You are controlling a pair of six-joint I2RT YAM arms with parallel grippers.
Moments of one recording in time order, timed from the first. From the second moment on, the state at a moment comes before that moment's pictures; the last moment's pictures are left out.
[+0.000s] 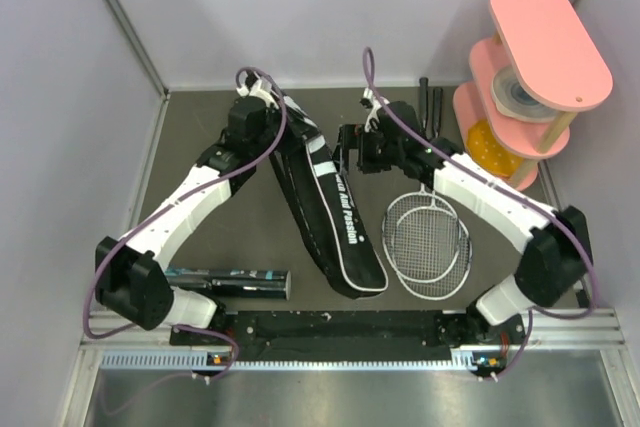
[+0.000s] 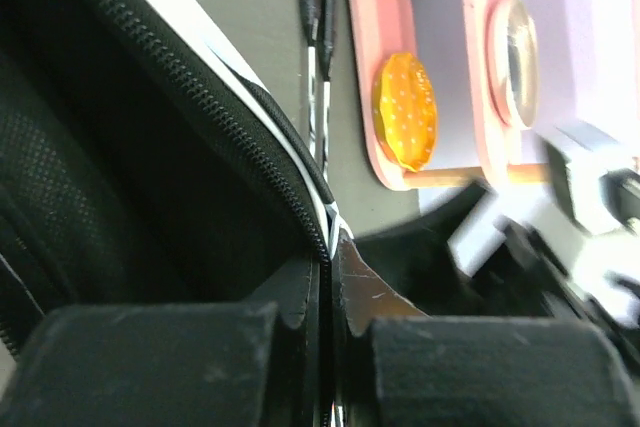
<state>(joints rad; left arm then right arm) -0.44 1.37 1.15 -0.09 0.24 -0.93 0.61 1.54 1.26 -0.34 -0.27 0.53</state>
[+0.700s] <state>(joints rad) -0.54 1.53 1.33 -0.47 -0.07 -0.94 1.11 1.40 1.39 -0.54 0.37 0.18</state>
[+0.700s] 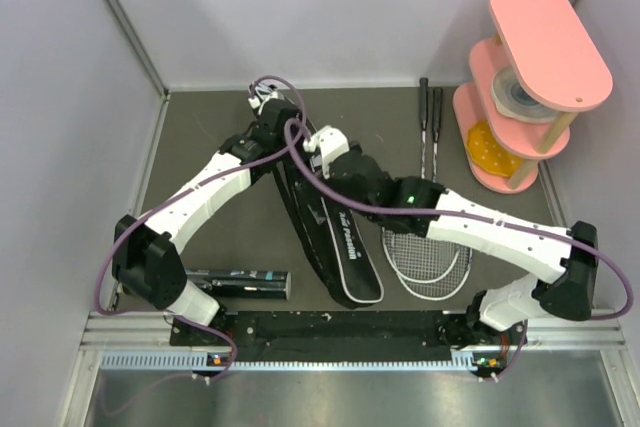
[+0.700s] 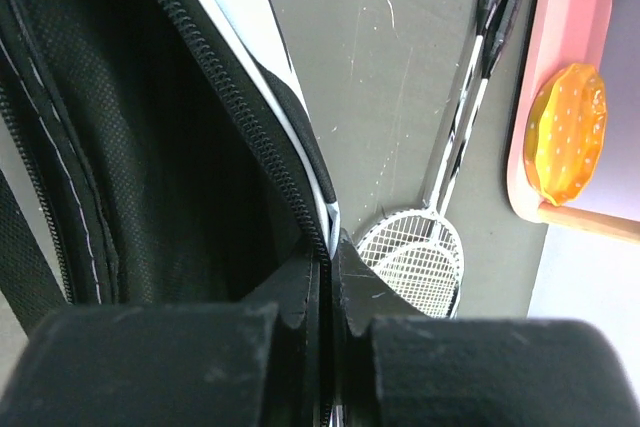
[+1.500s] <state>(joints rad) -0.54 1.47 1.33 -0.51 -0.03 -0.91 1.17 1.54 1.27 -0.28 0.71 0.11</state>
